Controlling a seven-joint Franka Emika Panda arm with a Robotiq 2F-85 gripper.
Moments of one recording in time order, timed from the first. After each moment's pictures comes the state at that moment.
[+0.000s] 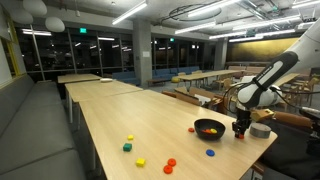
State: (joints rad) arm -0.31 -0.16 -0.30 -2.69 -0.07 2.60 -0.22
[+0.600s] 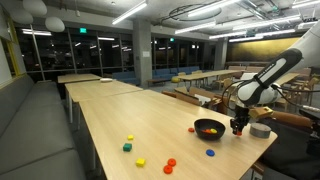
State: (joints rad) arm -0.30 -0.20 -0.29 -2.69 -0.07 2.60 -0.17
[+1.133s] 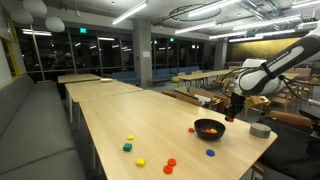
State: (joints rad) arm -0.29 -0.37 -0.21 -2.69 -0.07 2.61 -0.08
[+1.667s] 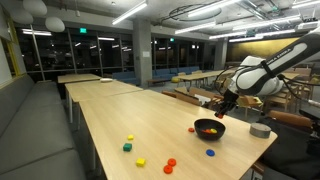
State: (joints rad) arm -0.19 -0.41 -0.20 -2.73 0.05 2.76 -0.04
